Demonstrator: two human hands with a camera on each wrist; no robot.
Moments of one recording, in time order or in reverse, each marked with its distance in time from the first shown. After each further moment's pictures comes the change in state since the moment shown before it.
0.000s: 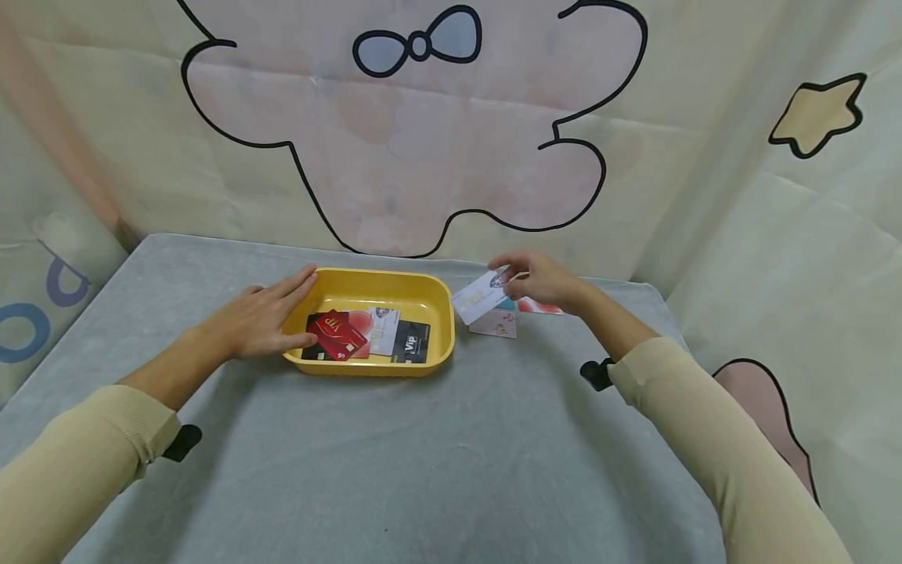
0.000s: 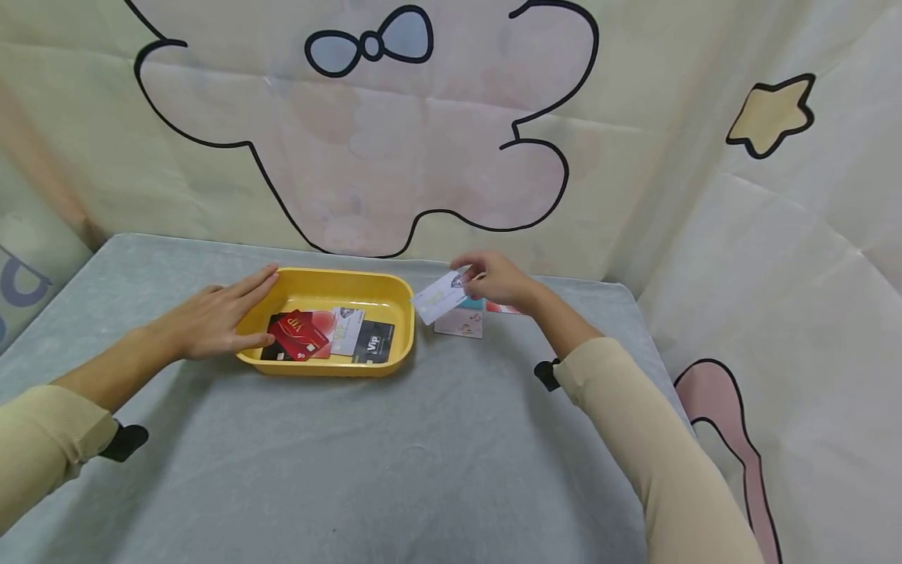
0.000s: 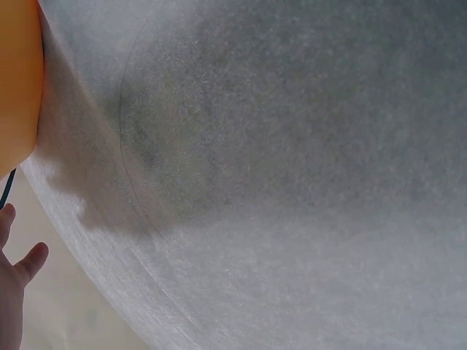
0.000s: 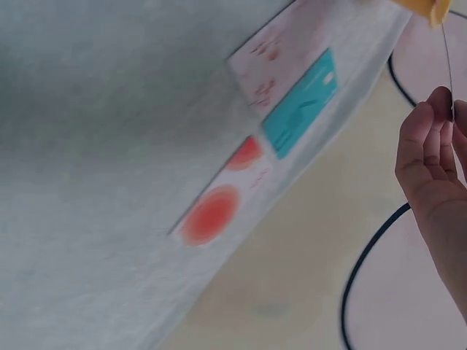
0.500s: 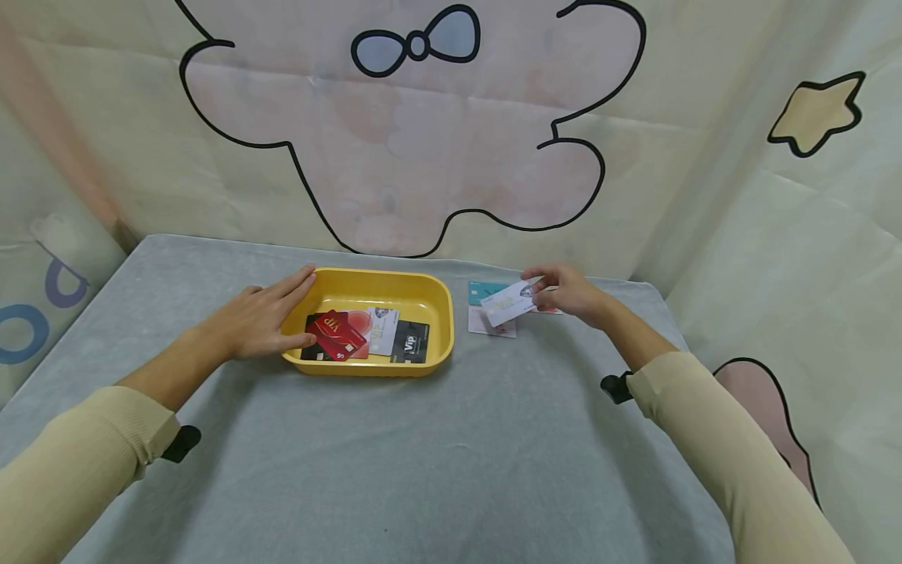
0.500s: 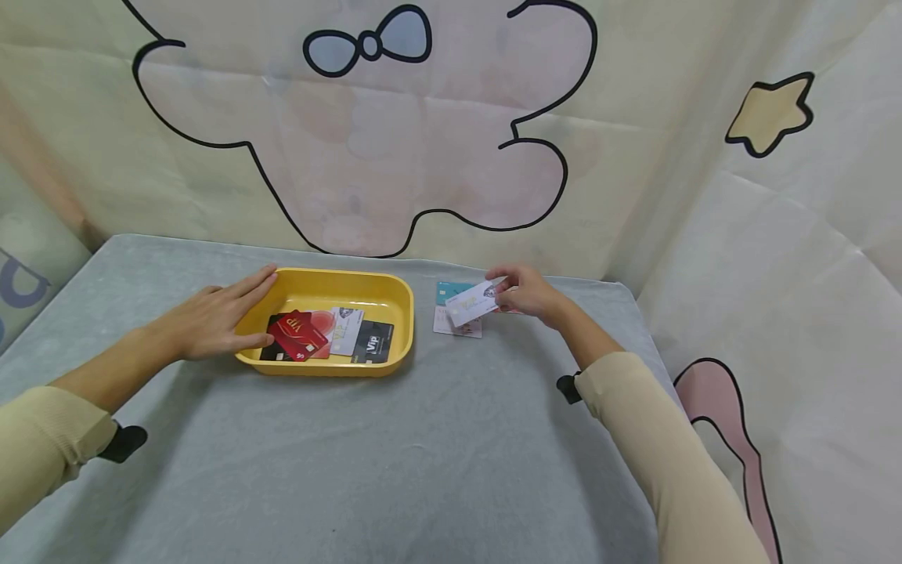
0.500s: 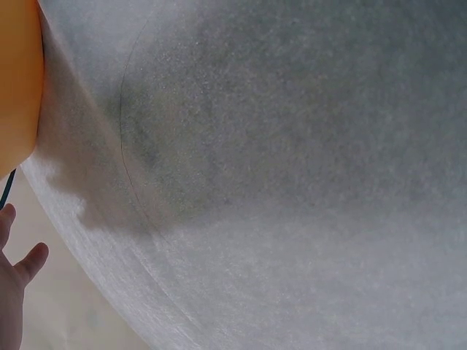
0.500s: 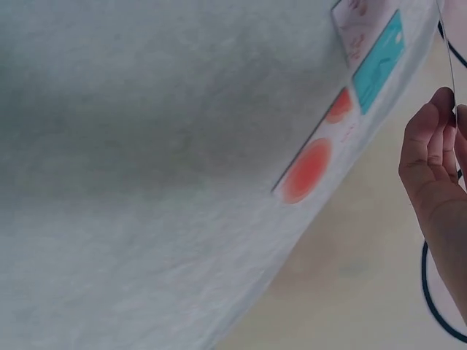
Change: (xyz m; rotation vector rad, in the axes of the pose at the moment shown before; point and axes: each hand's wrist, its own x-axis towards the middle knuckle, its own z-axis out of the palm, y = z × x) left_hand -0.001 0.002 -0.001 0.000 -0.002 0.001; right_hand -0.013 0.054 -0.016 0.106 0.064 0.065
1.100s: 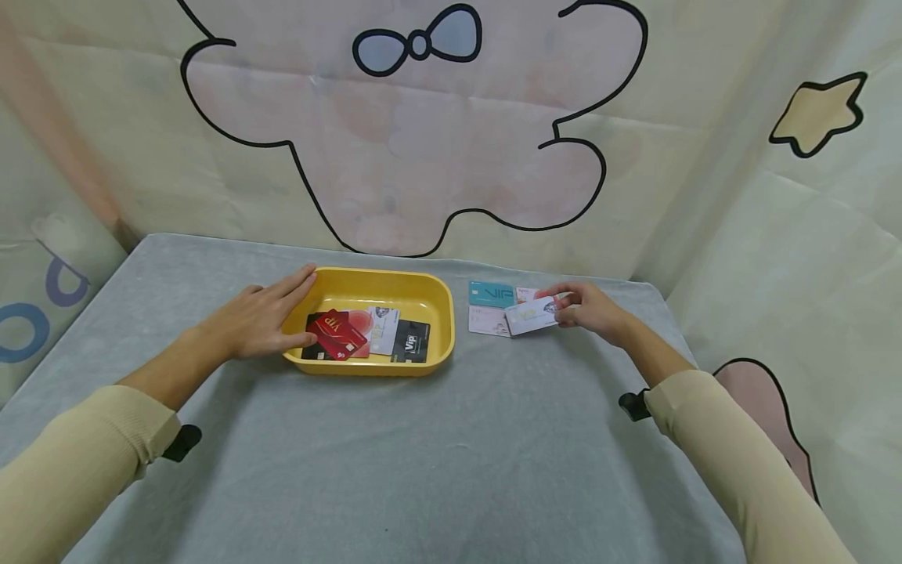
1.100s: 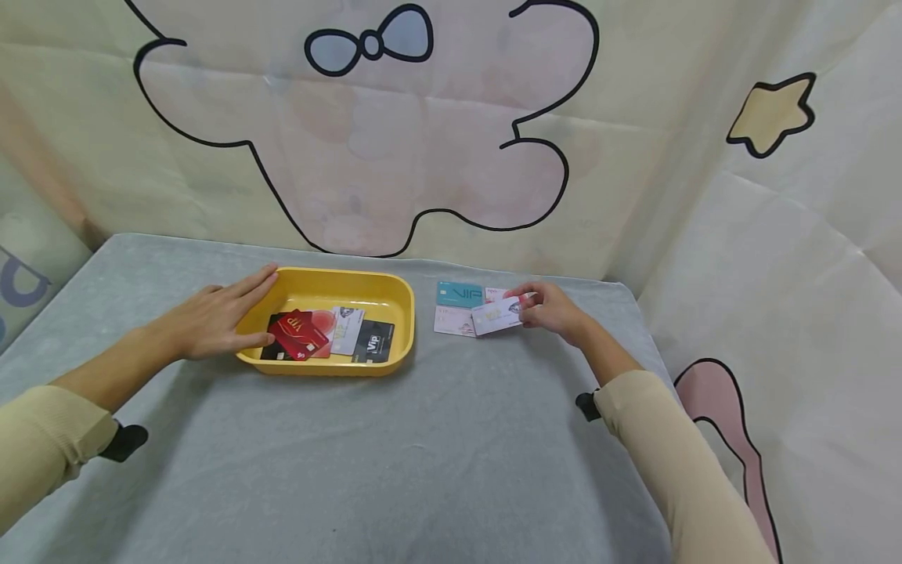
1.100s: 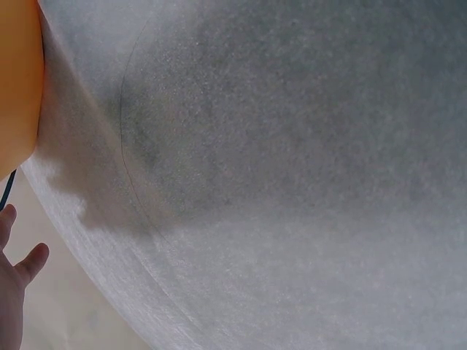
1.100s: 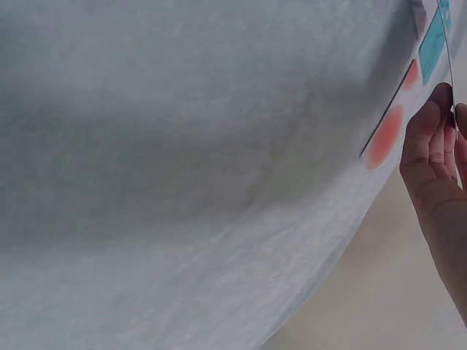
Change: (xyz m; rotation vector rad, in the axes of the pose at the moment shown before) left_hand 0.000 -0.001 0.002 0.000 -0.007 -0.011; right_hand -0.020 0.039 -0.009 0.023 0.042 0.091
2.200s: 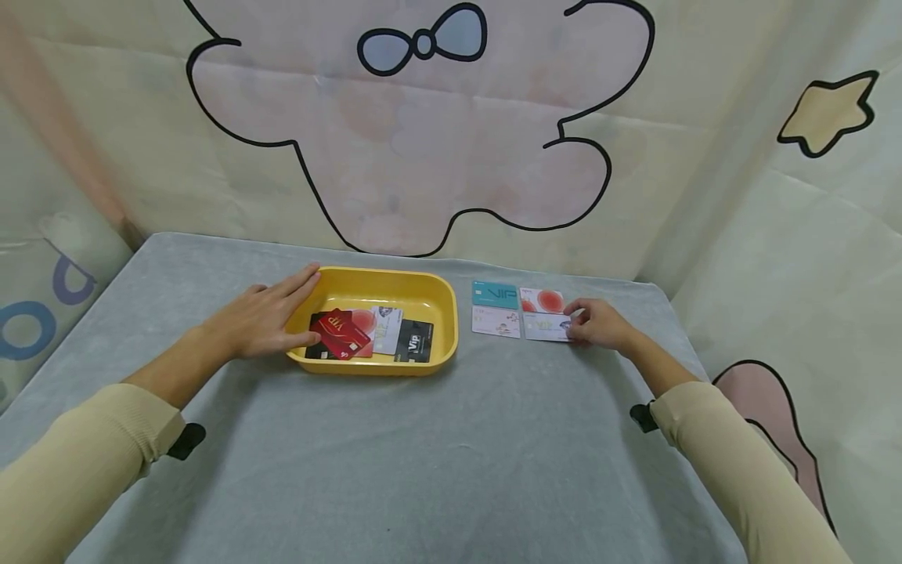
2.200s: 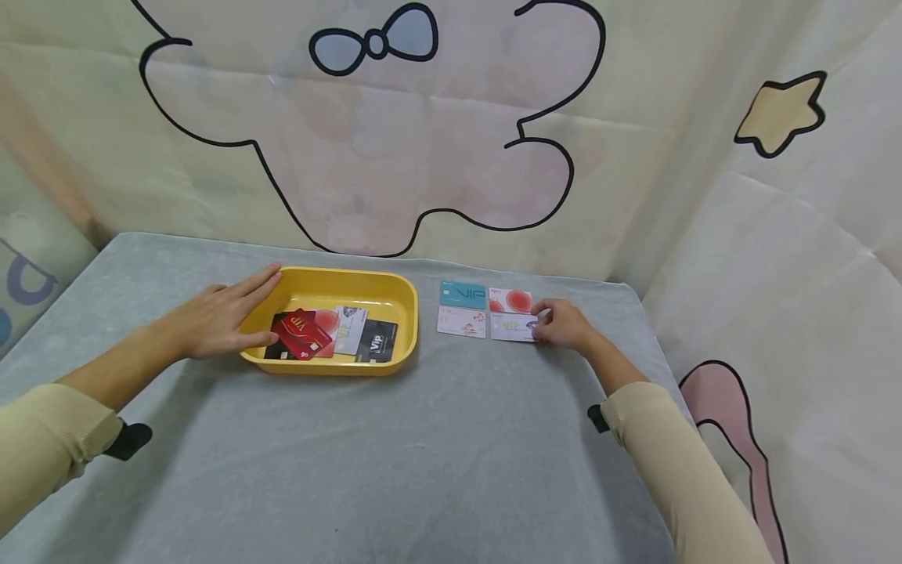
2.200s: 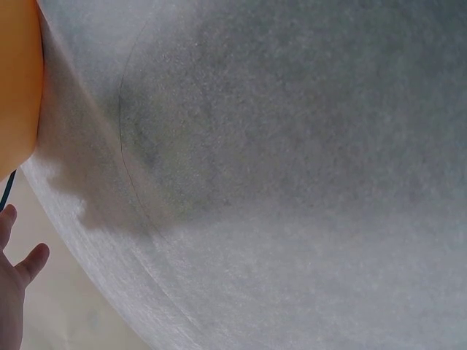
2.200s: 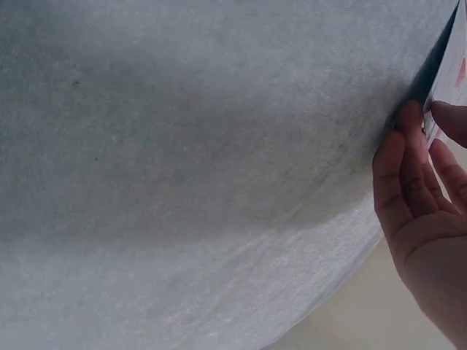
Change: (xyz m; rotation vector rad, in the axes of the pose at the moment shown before) left_hand -0.001 0.001 -0.001 -0.001 -0.005 -0.010; right_hand 0.000 0.034 0.000 -0.272 0.019 0.003
